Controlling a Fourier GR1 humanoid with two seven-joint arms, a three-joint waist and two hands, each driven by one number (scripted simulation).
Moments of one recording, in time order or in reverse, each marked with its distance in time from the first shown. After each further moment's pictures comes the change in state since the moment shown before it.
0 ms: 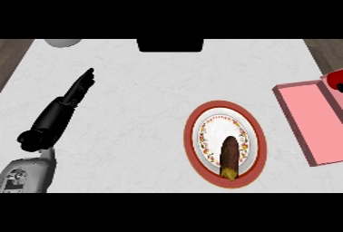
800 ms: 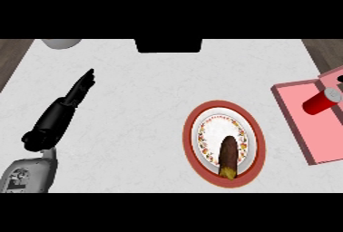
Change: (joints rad) left arm 0.002 -0.010 0.003 0.014 -0.021 0.011 -0.013; right arm 0.029 0.006 -0.219 -0.044 -0.346 -0.051 -0.330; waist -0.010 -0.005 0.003
